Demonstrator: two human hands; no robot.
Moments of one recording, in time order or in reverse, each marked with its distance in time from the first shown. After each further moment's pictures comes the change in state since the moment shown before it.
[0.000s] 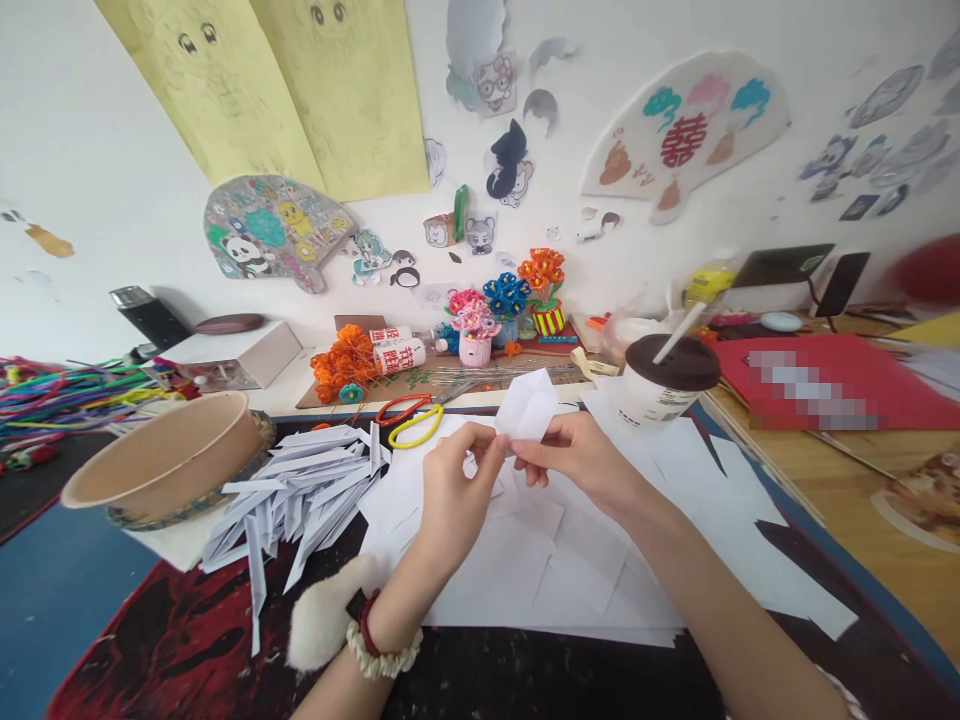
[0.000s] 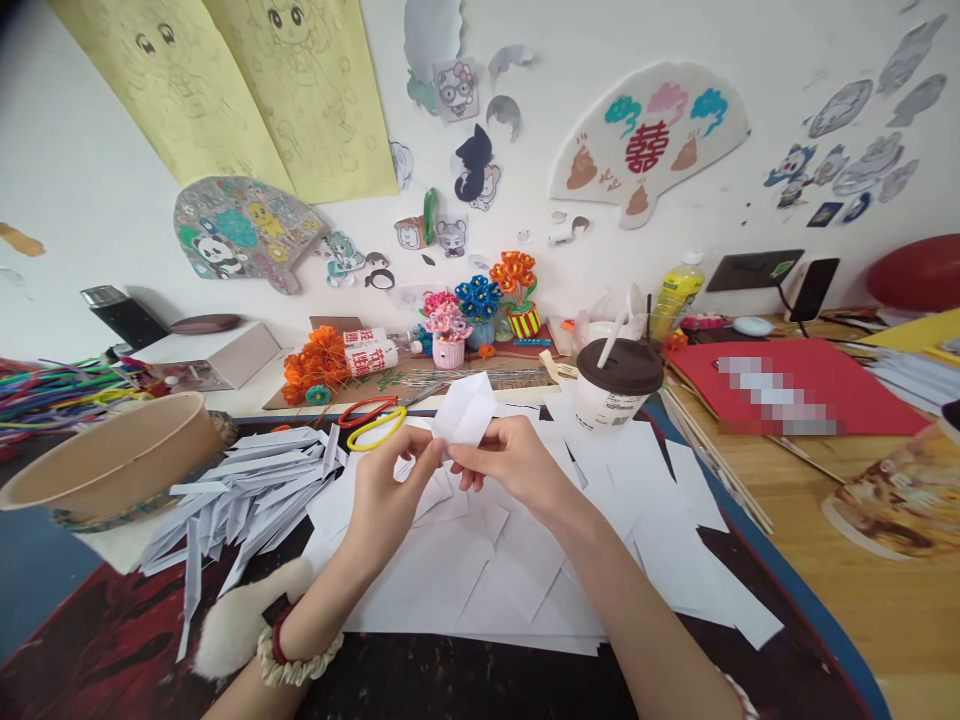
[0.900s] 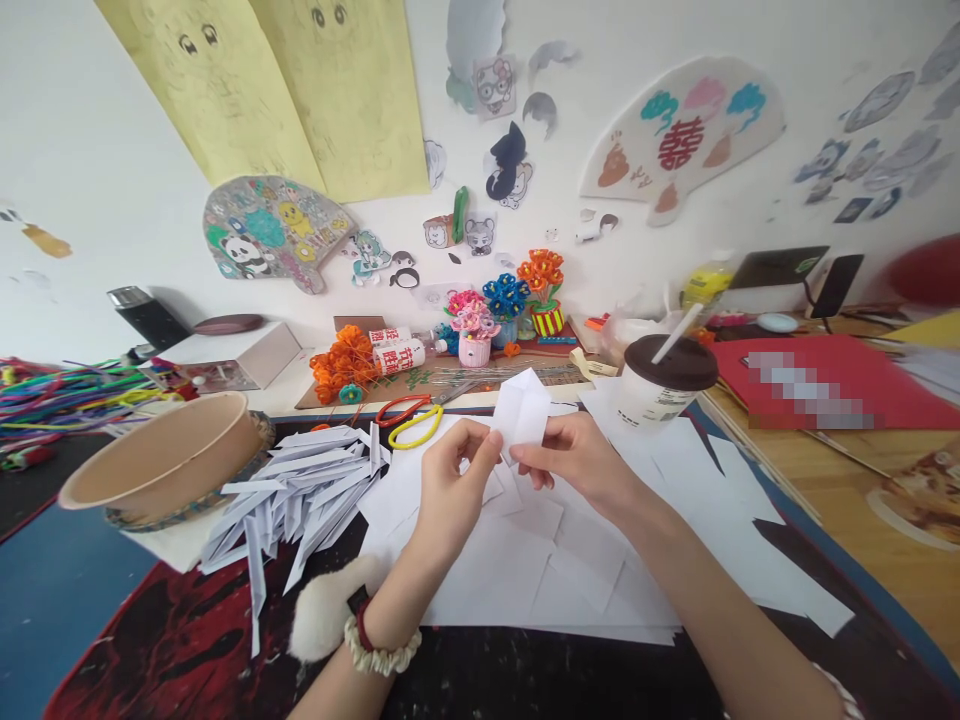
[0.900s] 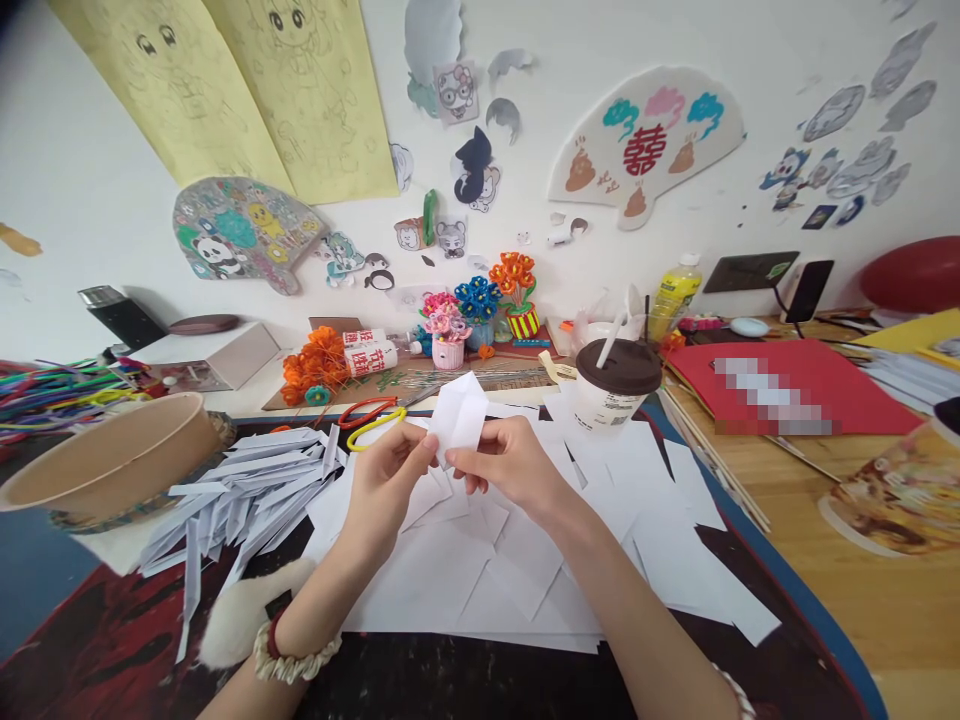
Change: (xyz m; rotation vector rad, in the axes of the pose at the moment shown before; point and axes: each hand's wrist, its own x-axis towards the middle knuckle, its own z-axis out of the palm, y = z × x) left_hand 0.002 -0.004 -0.002 -0.316 -0.020 -0.166; right_hand -0.003 -0.005 0.007 -0.026 0.076 0.008
